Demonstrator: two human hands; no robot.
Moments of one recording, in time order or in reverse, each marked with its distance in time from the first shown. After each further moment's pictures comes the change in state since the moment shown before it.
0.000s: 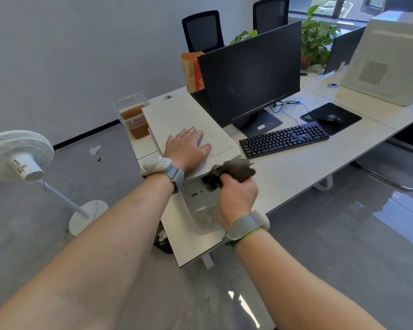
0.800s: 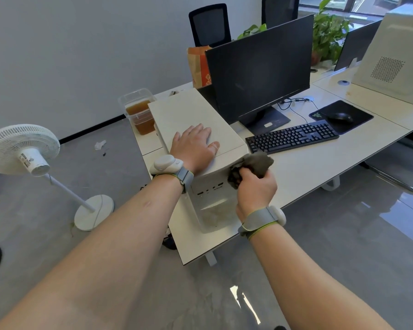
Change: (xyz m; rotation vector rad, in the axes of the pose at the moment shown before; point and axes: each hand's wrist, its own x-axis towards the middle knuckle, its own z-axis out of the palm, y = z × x) left_hand -0.005 0.003 0.002 0.022 0.031 0.003; right_hand 0.035 0.007 -0.009 -0.060 0.045 -0.055
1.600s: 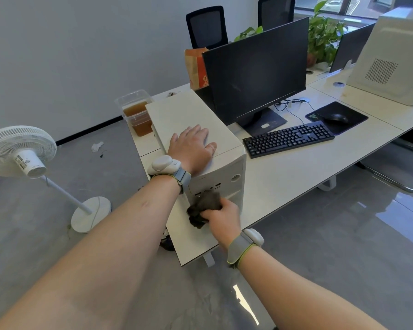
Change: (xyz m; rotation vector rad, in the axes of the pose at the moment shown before) left_hand -0.002 0.002 -0.002 0.005 0.010 -0.003; right_hand -0.045 0.057 -0.014 -0.403 -0.460 0.096
